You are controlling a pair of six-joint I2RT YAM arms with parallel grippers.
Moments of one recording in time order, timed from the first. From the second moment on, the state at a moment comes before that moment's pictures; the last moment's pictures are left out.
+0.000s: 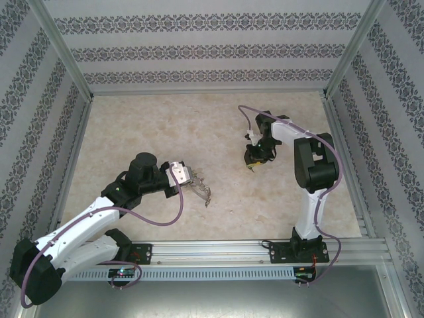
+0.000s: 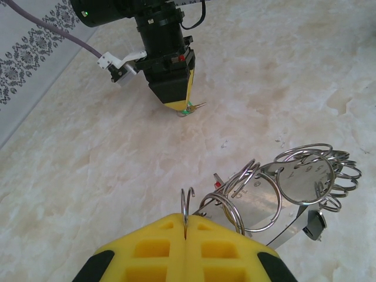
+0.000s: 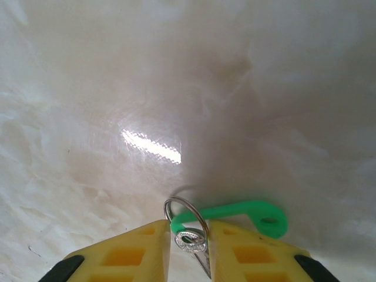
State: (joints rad) left arm -0.59 0.92 0.62 -0.18 0.40 0.56; right arm 0.21 2.02 1.40 -0.94 -0.37 0.01
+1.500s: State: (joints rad) left arm -0.59 0.92 0.62 -0.18 0.40 0.56; right arm 0.32 2.01 1.39 -0.92 -0.30 0.18
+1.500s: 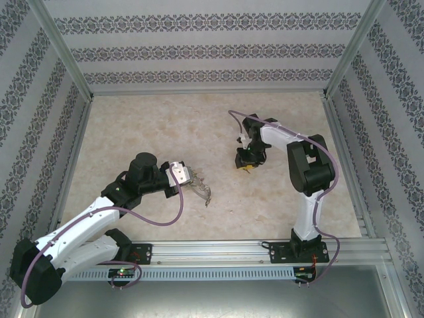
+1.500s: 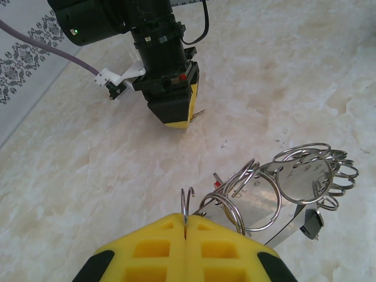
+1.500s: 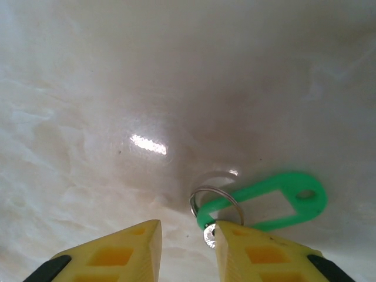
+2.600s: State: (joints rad) left arm -0.59 0.92 0.62 -0.18 0.40 0.56; right arm 0.35 2.02 1.40 -0.89 -0.22 0.19
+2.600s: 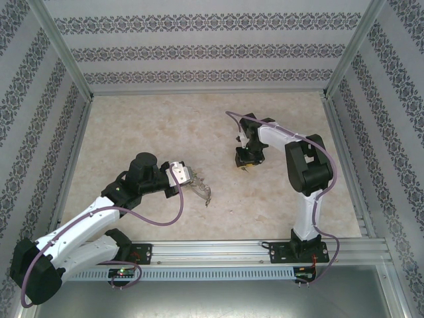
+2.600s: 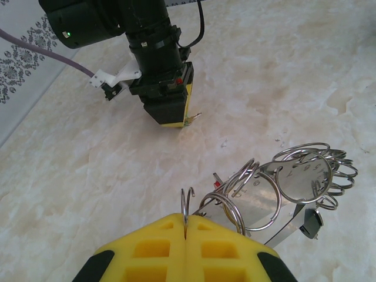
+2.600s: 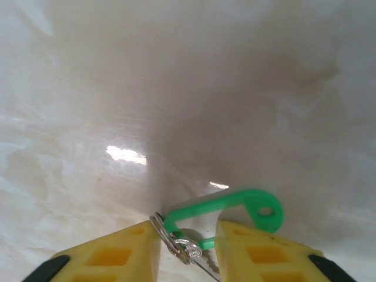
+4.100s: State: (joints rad) left arm -0.59 0.99 0.75 -0.20 0.42 0.57; right arm 0.48 1.30 0.87 -0.15 -0.53 -0.08
